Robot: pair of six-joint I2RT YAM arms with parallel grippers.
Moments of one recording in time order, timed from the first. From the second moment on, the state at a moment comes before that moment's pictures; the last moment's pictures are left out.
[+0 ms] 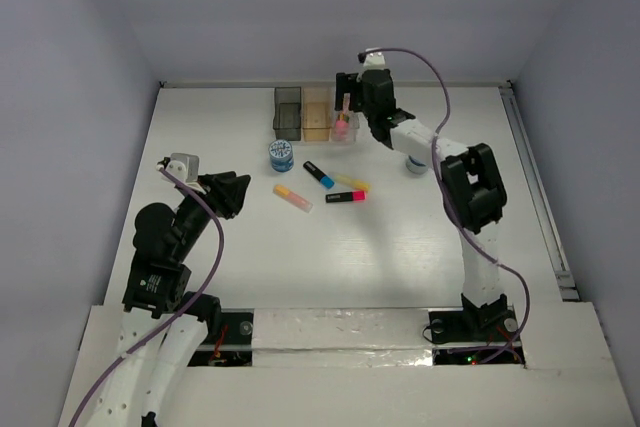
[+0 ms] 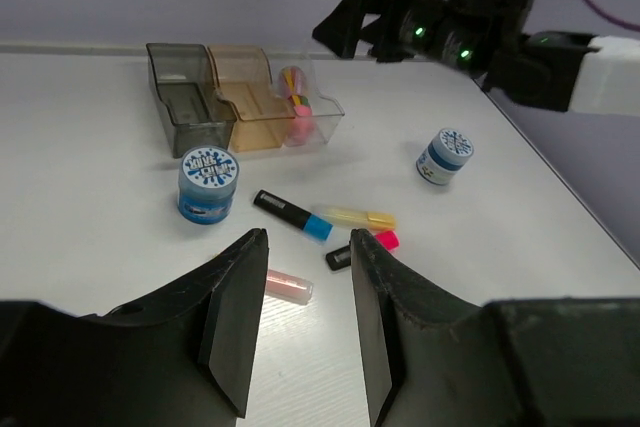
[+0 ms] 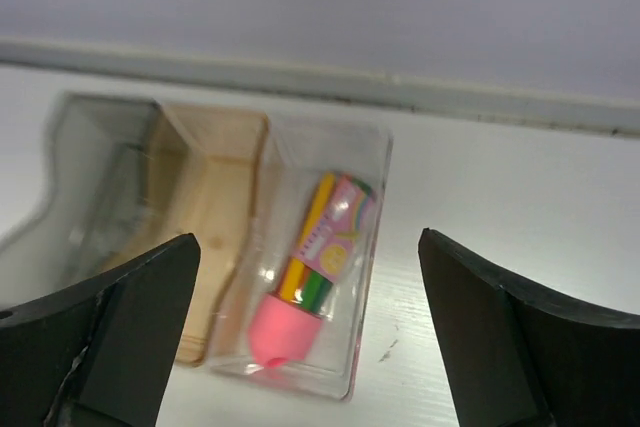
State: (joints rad) left arm -0.22 0.44 0.64 -0.20 0.22 -0.34; right arm 0.47 2.18 1.70 0.22 0.25 0.16
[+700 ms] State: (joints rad) left arm -0.22 0.46 0.64 -0.23 0.16 -0.35; right arm 0.44 1.66 1.17 -0.15 0.32 0.31
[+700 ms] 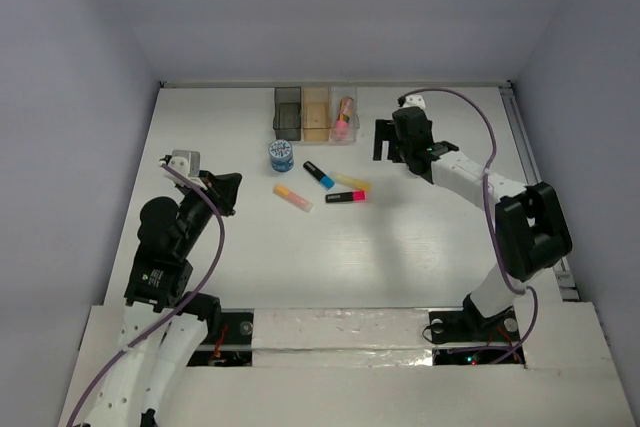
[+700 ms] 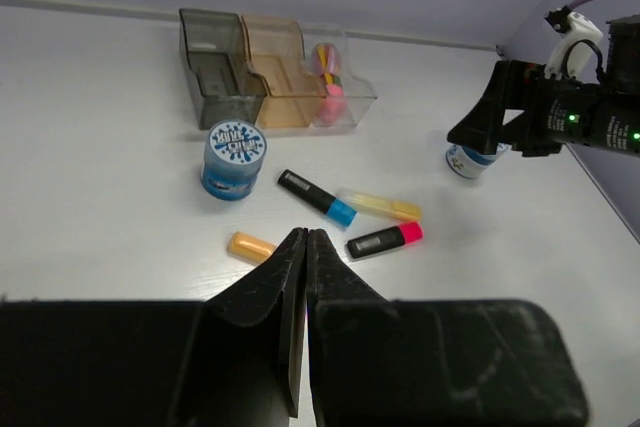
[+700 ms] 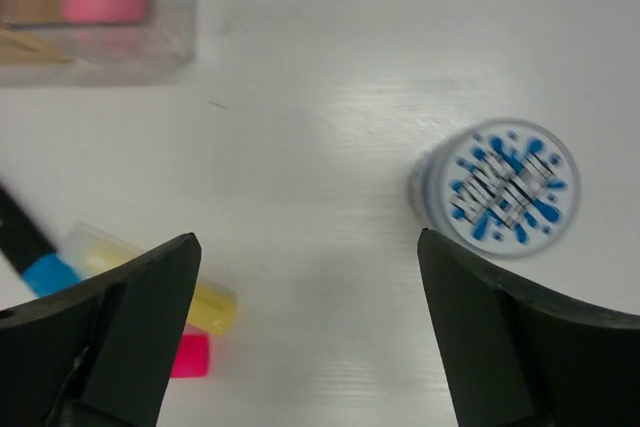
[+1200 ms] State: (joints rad) left arm -0.22 0.50 0.64 -0.25 0.15 -0.35; right arm 0.29 1.68 1.10 -0.21 0.33 0.36
